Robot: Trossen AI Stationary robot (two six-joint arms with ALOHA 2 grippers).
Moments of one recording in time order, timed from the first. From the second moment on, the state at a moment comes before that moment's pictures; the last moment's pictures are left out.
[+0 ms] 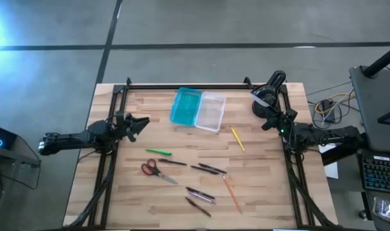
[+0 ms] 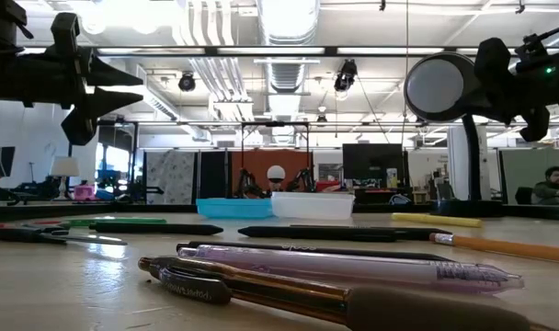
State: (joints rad) left arm 0.07 0.03 0.01 0.07 -0.35 -0.64; right arm 0.11 0.02 0.01 0.08 1.12 0.44
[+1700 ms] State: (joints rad) left arm 0.07 0.03 0.01 0.07 -0.35 -0.64; right arm 0.11 0.02 0.01 0.11 1.12 0.47
